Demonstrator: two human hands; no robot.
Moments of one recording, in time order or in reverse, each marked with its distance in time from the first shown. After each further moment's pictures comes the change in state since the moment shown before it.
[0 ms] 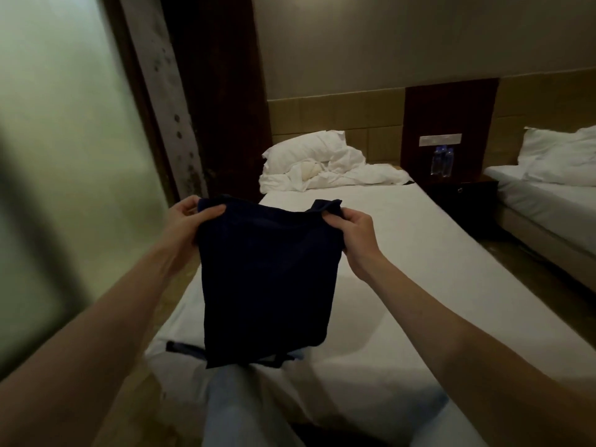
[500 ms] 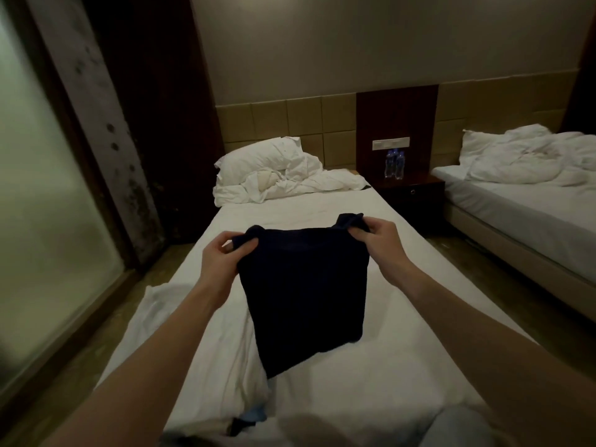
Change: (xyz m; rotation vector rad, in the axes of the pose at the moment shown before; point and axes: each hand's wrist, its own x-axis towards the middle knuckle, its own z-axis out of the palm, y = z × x) left_hand 0.078 -0.080 0.139 -0.089 -0.072 -0.067; right_hand 0.080 -0.022 -0.127 -0.334 0.196 -0.078
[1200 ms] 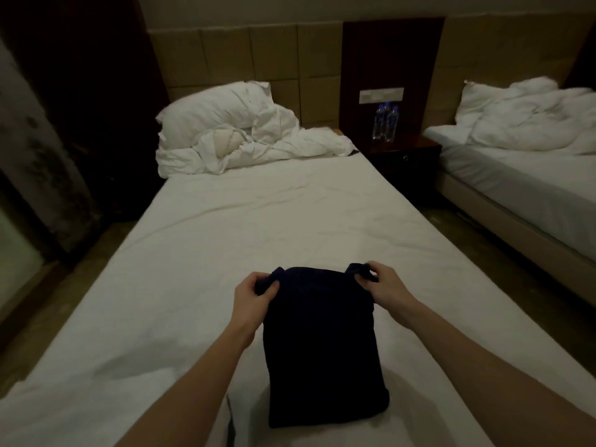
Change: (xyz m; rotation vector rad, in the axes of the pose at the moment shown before) left_hand 0.231 -0.254 0.071 0.346 -0.077 -0.256; right_hand 0.209 0.245 -0.018 -0.321 -0.044 0.401
